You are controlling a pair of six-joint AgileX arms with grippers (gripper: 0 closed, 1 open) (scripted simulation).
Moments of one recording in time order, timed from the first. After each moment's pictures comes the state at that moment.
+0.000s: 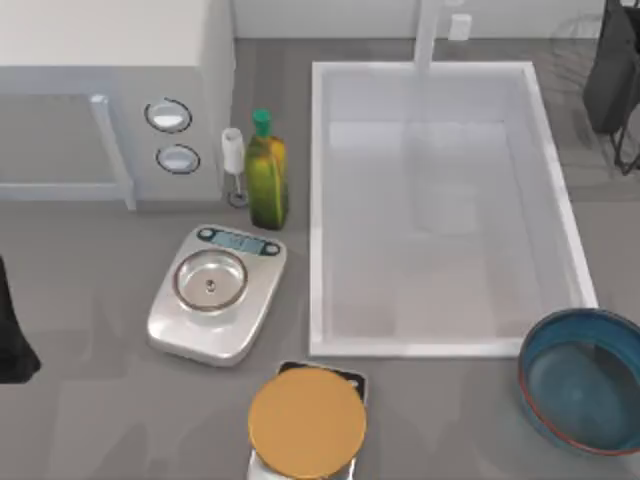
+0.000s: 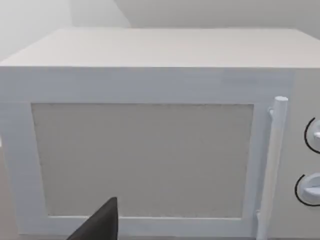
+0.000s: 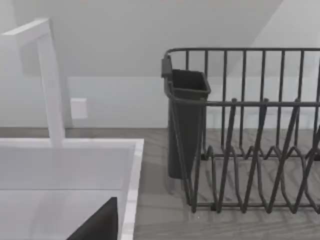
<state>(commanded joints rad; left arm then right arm) 0.00 0.00 0.00 0.00 0.00 0.00 0.00 0.00 0.00 0.00 0.00 0.00</state>
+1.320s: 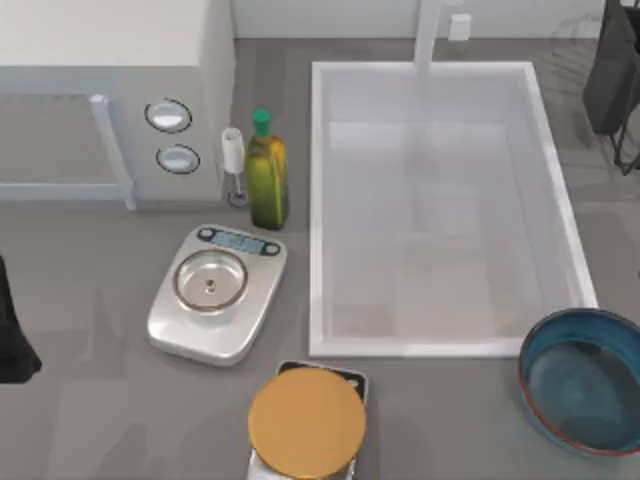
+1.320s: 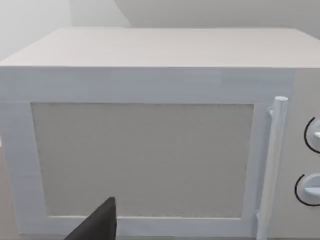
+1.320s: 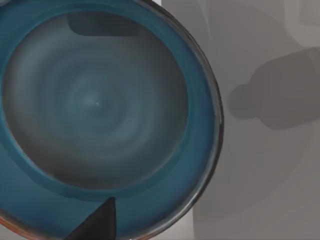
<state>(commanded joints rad) 0.00 0.00 0.00 0.00 0.00 0.00 0.13 1.30 0.95 -1.09 0.01 0.14</state>
